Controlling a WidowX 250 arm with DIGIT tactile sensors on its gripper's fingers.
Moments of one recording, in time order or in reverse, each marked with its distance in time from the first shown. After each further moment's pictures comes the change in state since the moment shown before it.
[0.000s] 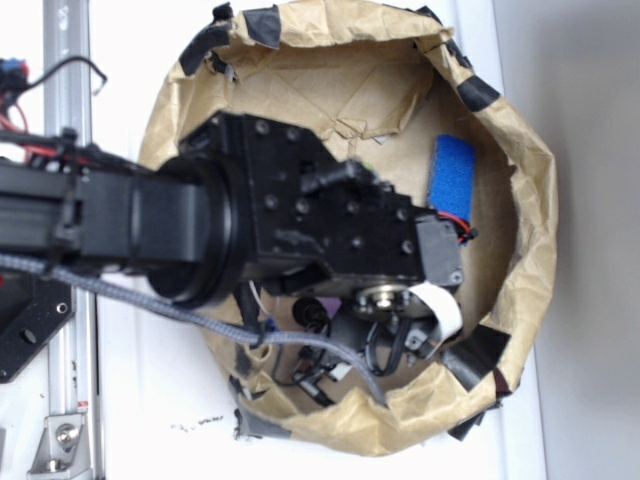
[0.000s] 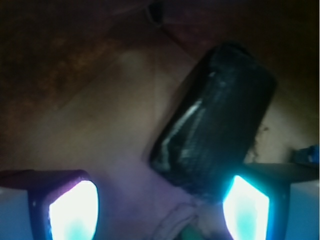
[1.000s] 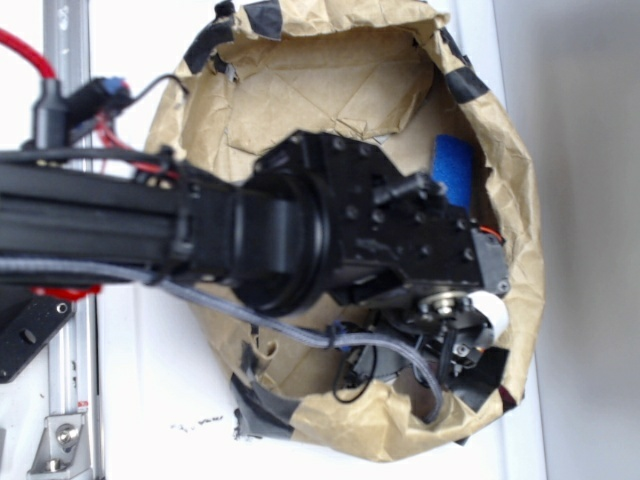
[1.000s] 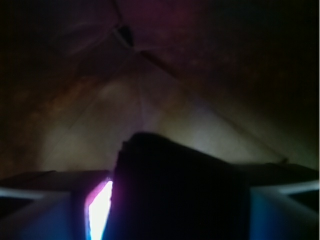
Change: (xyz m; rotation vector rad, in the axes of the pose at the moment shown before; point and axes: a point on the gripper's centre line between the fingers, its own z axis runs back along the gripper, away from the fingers) arm 0.012 -0.003 -0.009 -0.071 -0.006 0.111
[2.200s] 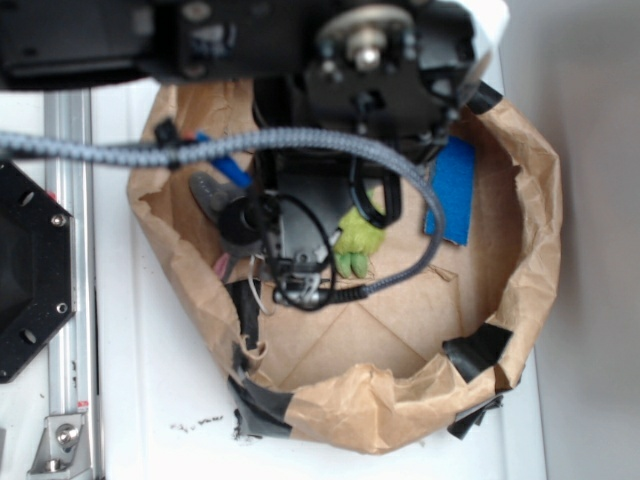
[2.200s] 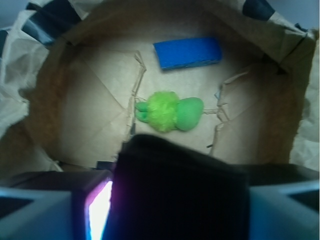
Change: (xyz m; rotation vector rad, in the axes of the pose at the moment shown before) arm -0.069 0.016 0.143 0.133 0.193 0.568
